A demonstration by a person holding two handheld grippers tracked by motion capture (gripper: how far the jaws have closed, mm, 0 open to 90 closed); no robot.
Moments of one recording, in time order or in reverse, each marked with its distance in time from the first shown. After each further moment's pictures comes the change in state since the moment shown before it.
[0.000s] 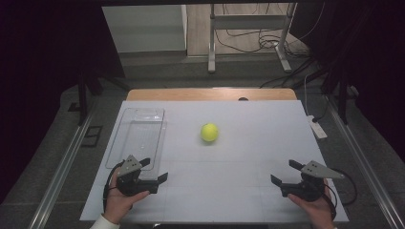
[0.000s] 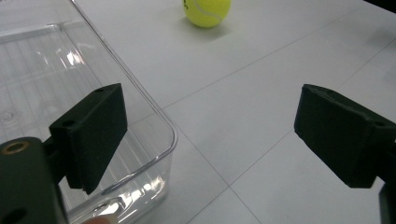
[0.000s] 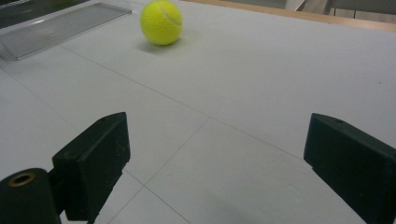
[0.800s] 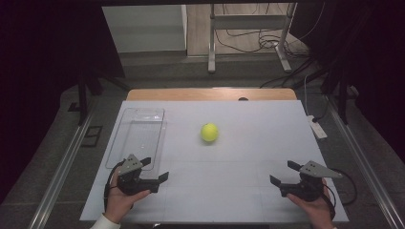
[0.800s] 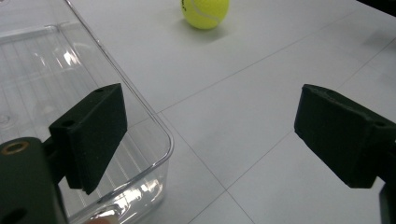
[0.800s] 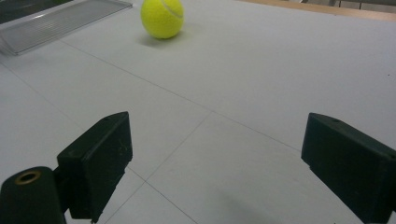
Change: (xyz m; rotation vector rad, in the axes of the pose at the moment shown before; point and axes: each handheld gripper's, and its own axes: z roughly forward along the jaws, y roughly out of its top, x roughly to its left) left arm -0.001 0.004 0.001 -0.001 -0.005 -0.008; right arm 0.000 -0.002 0.003 0.022 0.007 0.007
